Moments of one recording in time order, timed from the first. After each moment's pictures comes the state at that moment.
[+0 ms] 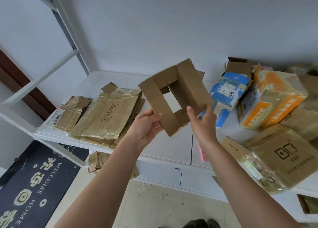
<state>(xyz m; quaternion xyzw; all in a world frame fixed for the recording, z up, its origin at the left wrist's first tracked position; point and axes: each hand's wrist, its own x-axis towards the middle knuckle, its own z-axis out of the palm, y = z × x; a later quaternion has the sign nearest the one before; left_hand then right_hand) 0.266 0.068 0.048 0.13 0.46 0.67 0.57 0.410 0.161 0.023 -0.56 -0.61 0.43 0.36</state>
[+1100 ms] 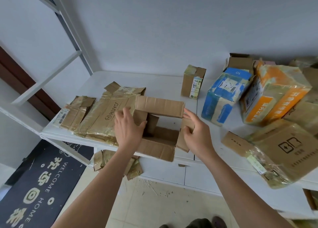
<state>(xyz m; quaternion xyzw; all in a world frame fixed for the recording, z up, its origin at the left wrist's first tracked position) 0.234 0.043 0.007 0.32 0.90 0.28 0.02 0.423 0.126 -0.005 -0.43 -0.74 0.40 0.33</state>
